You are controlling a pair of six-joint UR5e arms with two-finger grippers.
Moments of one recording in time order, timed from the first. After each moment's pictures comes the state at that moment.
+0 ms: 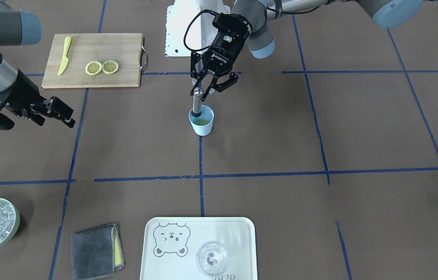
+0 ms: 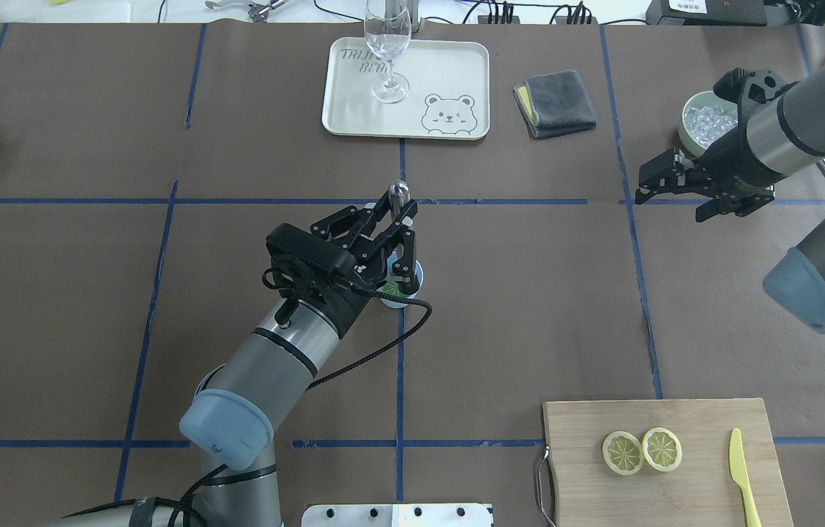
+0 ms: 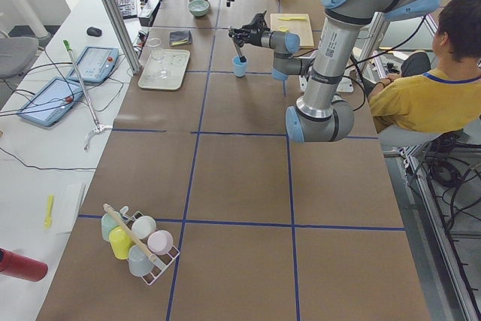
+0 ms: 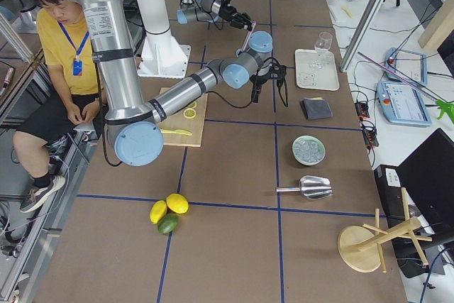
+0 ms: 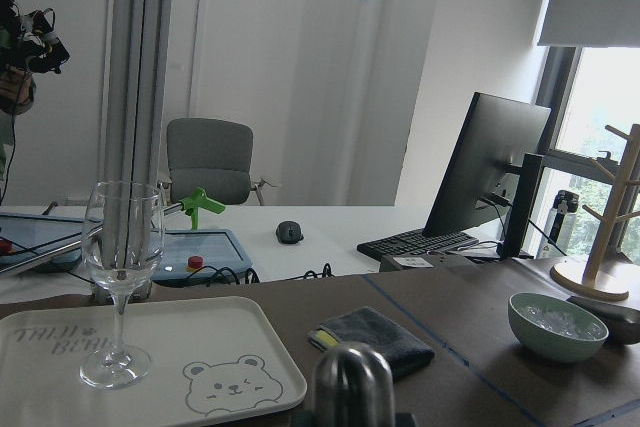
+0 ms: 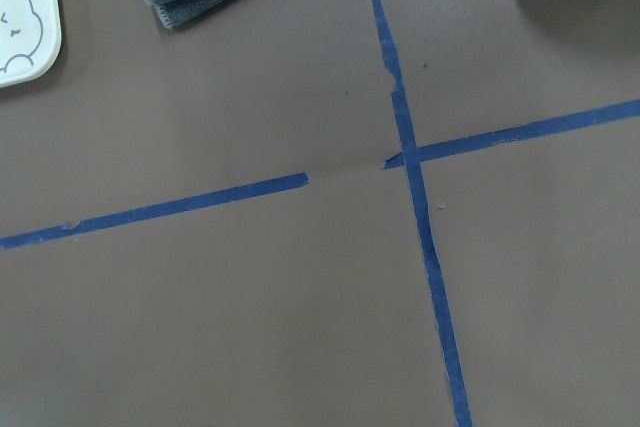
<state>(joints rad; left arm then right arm) -0.23 -2.17 -1.59 -2.88 -0.77 -0.58 0.96 -1.37 1.90 -1.36 2.24 1.13</state>
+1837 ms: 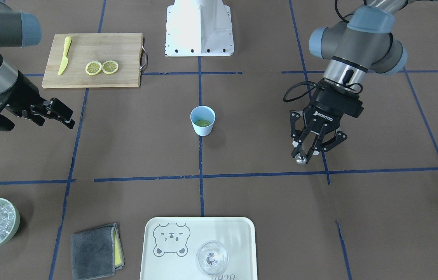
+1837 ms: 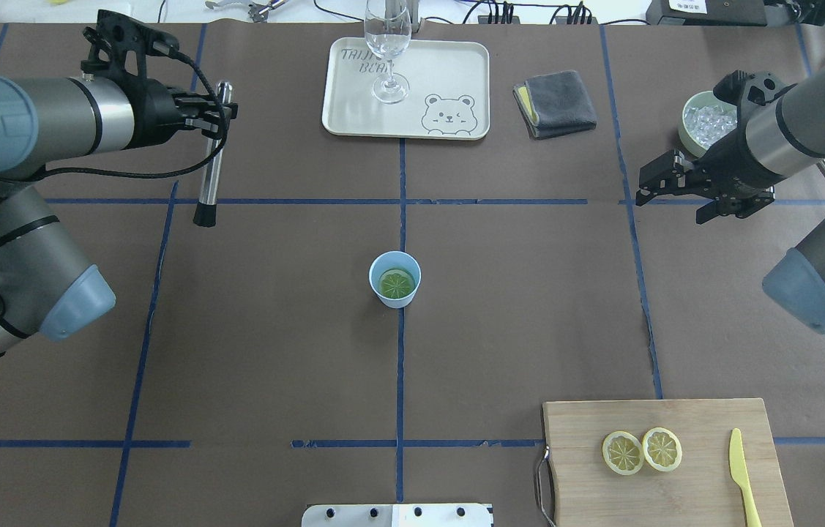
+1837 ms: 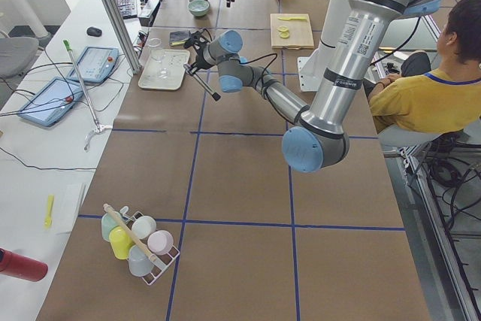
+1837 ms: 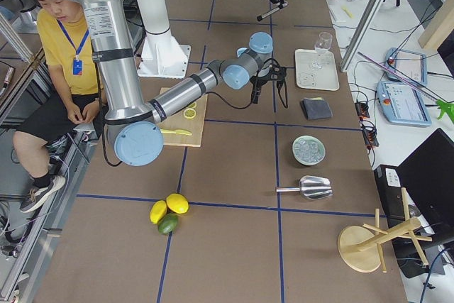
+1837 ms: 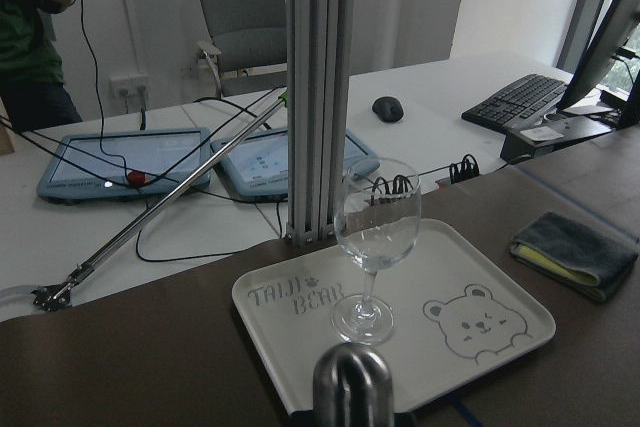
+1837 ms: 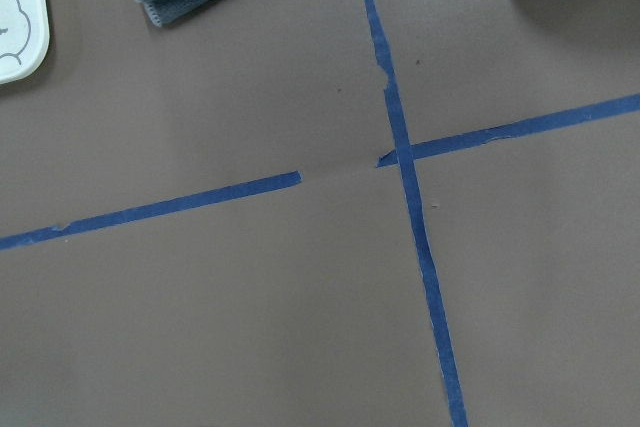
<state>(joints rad) -0.85 -1.95 -1.73 -2.27 -1.77 -0.71 0.96 -1.37 1.89 -1.36 2.25 1.13</state>
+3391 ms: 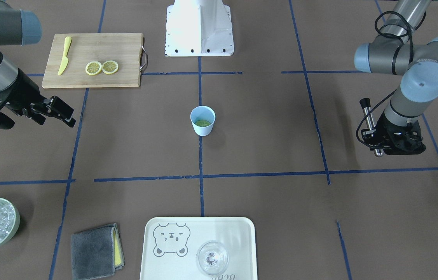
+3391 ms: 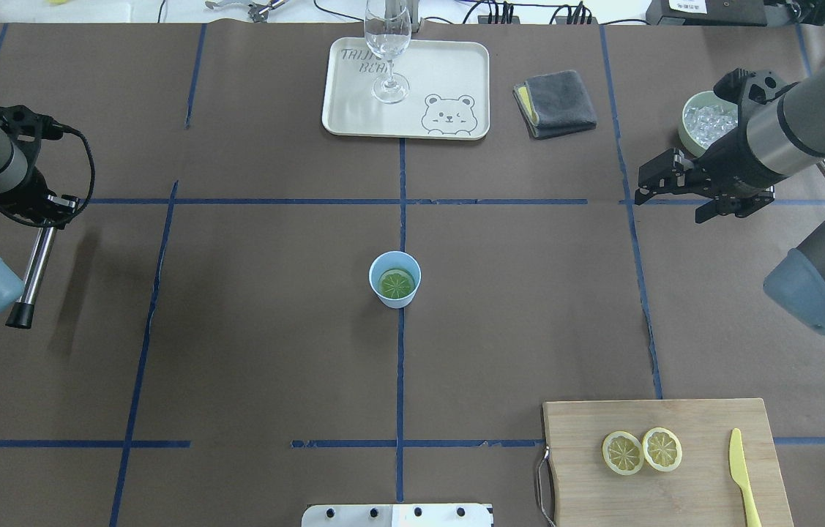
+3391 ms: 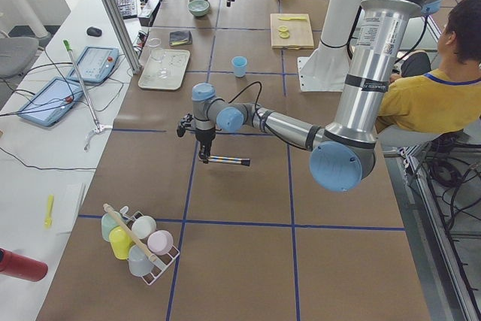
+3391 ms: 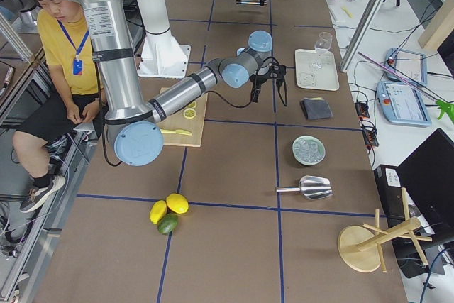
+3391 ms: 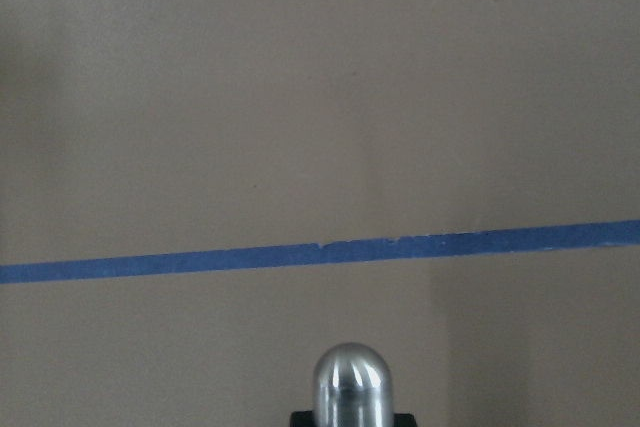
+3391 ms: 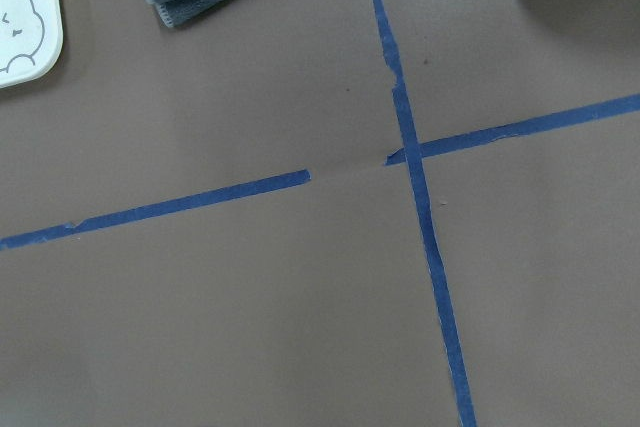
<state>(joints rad) -0.95 -1.79 -1.58 -1.74 -1.98 -0.65 0.96 -1.37 1.90 -1.36 2.25 1.14</state>
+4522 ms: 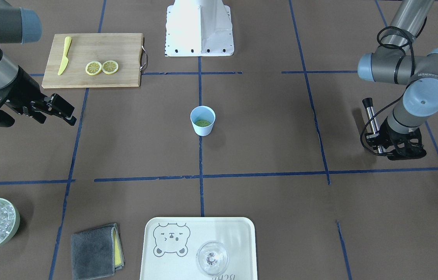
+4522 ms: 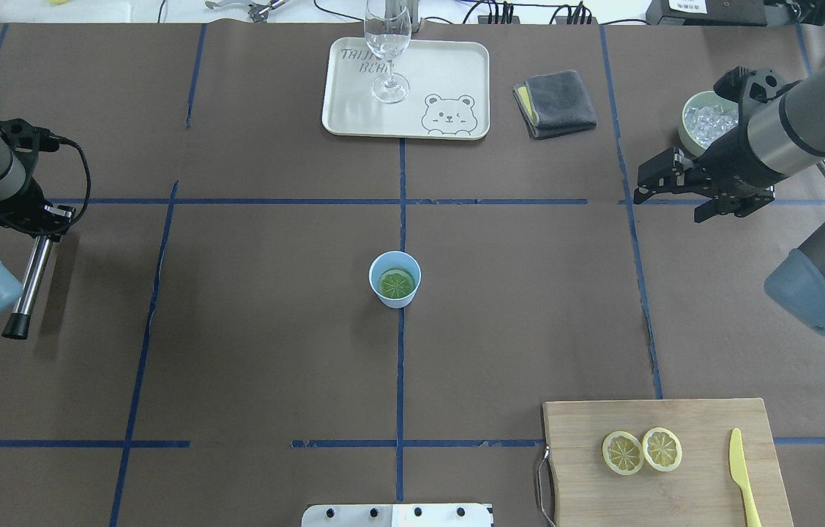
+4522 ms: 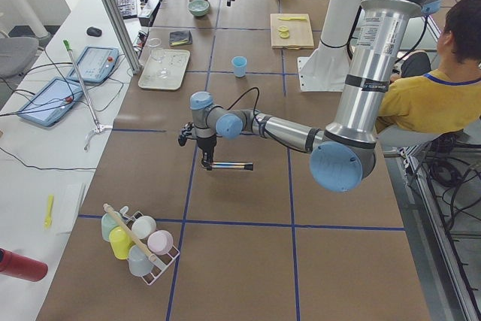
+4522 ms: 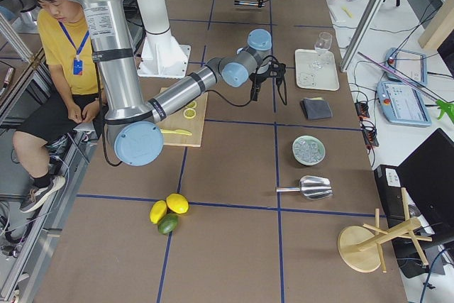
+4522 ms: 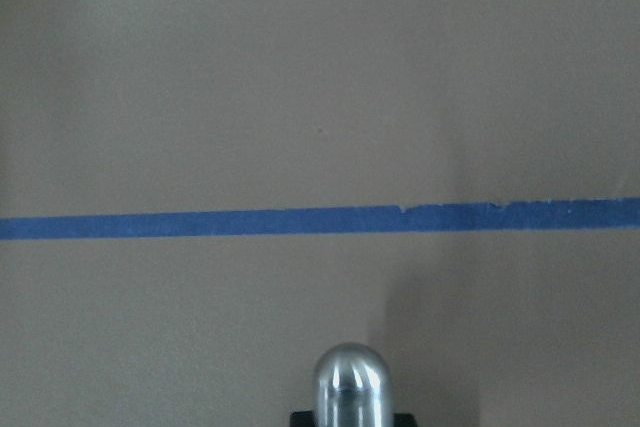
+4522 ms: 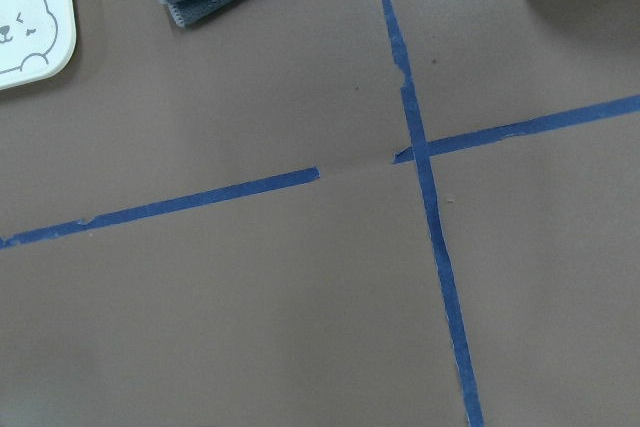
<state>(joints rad) -0.95 -1.78 -1.53 -1.74 -2.02 -0.66 0.96 -1.37 1.91 -1.36 2.25 1.14</state>
